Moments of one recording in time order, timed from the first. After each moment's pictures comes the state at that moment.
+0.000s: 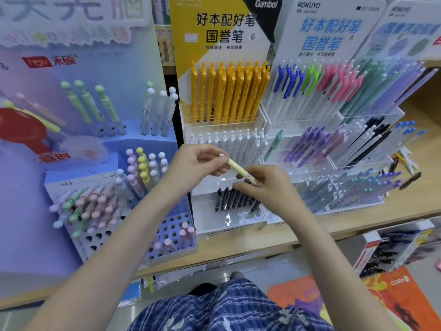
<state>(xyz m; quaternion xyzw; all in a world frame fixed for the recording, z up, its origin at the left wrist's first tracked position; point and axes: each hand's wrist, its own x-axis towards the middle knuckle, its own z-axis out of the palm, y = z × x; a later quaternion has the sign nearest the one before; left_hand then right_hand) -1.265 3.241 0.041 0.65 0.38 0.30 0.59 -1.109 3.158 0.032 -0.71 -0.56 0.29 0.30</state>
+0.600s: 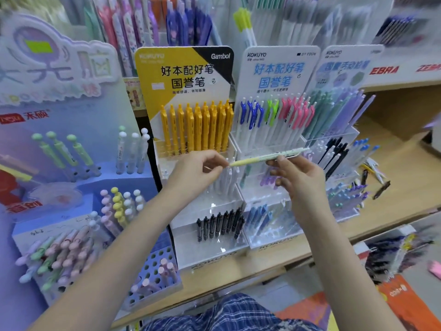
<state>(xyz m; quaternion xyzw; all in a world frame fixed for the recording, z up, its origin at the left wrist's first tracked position) -1.215 3.255 0.074 0.82 0.34 0.26 0.39 -1.050 3.150 0.073 -0.61 -0.24 0.31 0.69</state>
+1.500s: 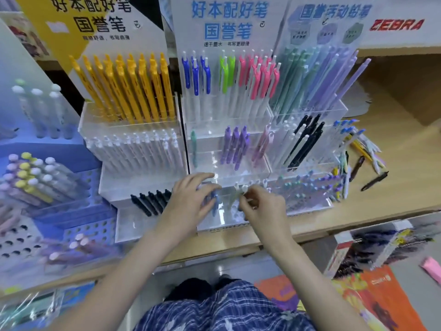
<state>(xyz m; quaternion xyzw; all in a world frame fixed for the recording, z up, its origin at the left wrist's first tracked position) -1.120 3.180 -0.047 0.89 0.39 0.15 0.19 -0.958 3.097 -0.039 -0.75 -0.53 0.18 0.36</state>
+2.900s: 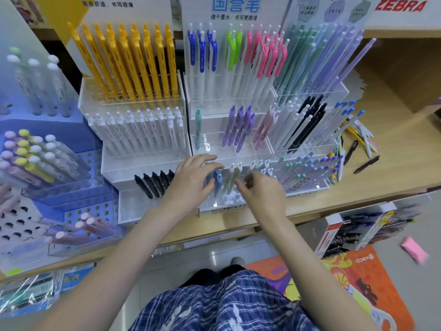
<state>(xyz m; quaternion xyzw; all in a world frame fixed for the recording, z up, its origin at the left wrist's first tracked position) -1.124 3.179 -0.040 0.87 0.38 0.18 0.24 -0.969 3.101 -0.044 -0.82 -0.52 0.12 0.19</state>
